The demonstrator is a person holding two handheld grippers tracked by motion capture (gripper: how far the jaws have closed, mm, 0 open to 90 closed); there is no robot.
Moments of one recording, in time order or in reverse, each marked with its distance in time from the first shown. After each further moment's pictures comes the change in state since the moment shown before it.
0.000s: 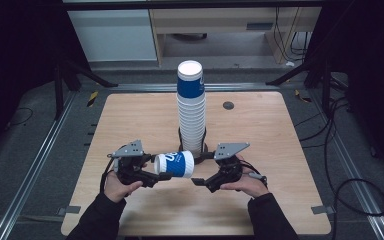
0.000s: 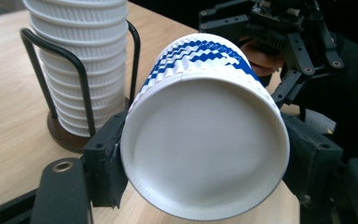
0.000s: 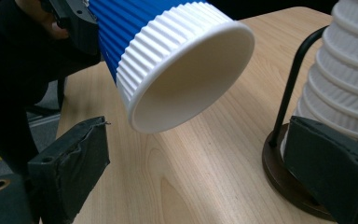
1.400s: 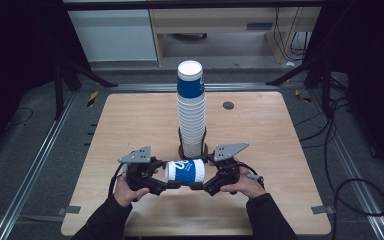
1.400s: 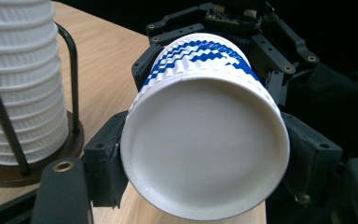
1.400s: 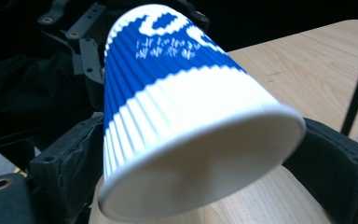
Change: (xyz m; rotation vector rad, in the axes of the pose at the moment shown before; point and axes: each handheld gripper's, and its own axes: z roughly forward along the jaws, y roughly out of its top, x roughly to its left) left arm -0.013 -0.006 0.023 -0.036 -0.172 0.015; right arm 0.005 0.000 0.006 -0.084 0.170 0.037
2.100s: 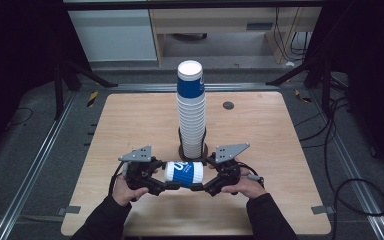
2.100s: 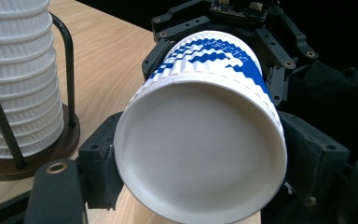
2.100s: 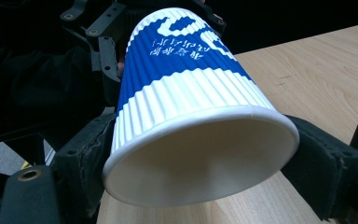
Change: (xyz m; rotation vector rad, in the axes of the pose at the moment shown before) left arm 0.002 0.002 -0.002 0.027 -0.014 -0.014; right arm 0.003 0.000 -0.003 -0.002 0.041 -0.024
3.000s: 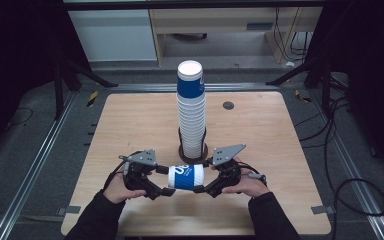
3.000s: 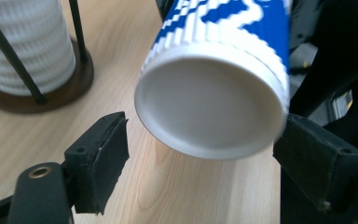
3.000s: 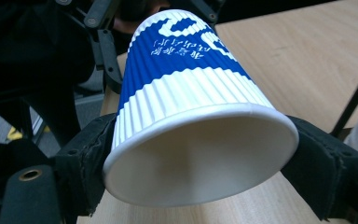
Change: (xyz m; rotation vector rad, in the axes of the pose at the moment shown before) left arm 0.006 -0.005 0.003 0.311 0.049 0.035; right arm -0.001 -0.002 0.001 0.139 -0.034 -0.048
